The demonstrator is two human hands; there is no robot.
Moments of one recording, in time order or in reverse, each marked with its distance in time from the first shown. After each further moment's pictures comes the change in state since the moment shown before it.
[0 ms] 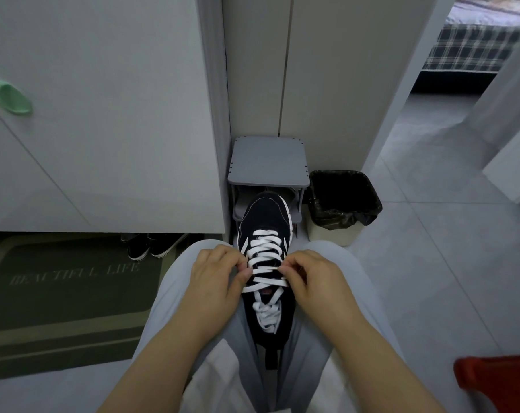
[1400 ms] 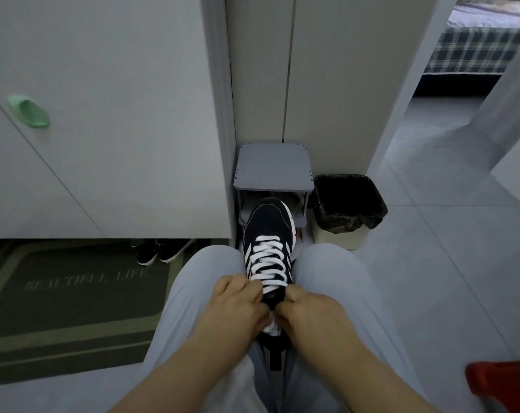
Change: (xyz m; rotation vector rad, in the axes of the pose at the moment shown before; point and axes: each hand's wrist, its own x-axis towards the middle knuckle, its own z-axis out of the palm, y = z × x) left_hand -0.021 0.000 0.019 0.593 0.062 0.461; right_hand -0.032 -0.001 0.023 -0.632 -0.018 -0.335
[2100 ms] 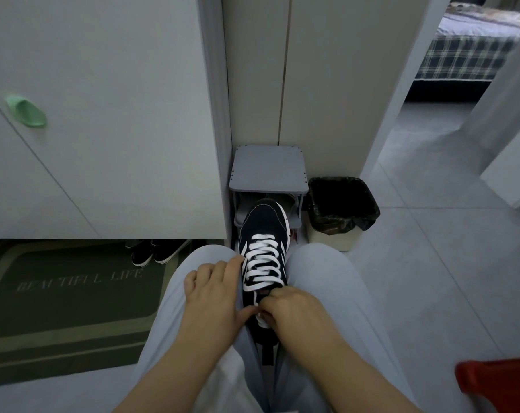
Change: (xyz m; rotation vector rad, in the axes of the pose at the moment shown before) left_hand 0.002 -0.001 -0.011 -0.043 -0.091 -0.459; right_hand 0.008 -0.010 0.009 0.154 -0.072 -0.001
